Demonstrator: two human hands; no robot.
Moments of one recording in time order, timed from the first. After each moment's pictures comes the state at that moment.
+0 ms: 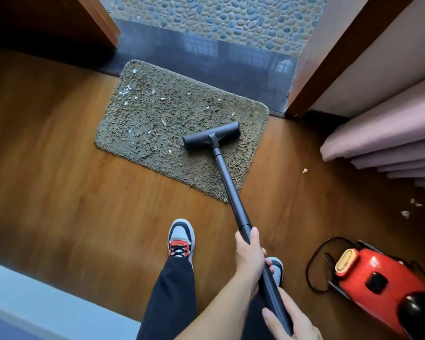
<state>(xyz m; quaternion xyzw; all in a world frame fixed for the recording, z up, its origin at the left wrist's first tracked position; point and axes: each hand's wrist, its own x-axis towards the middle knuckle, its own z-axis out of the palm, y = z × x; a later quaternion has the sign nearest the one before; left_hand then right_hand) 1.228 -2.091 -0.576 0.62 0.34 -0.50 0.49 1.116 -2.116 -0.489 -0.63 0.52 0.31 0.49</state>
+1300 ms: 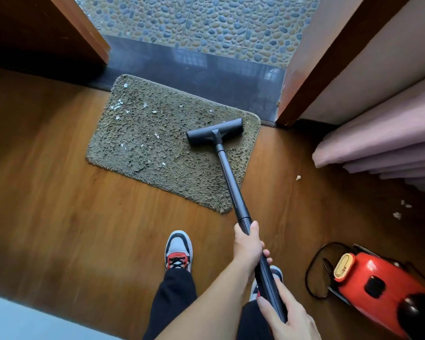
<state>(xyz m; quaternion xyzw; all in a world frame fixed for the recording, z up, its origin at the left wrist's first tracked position) 1.267 -2.111 -0.590 0.63 0.30 -0.53 0.48 1.157 -2.126 -0.488 -0.63 0.53 0.31 0.49</state>
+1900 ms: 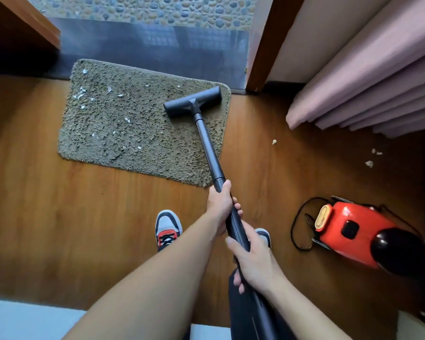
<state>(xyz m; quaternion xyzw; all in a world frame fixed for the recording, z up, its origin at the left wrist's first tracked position) 1.272 -2.117 -0.592 0.65 0.27 -0.53 0.48 1.158 -2.122 -0.498 -0.53 0.52 0.23 0.63</state>
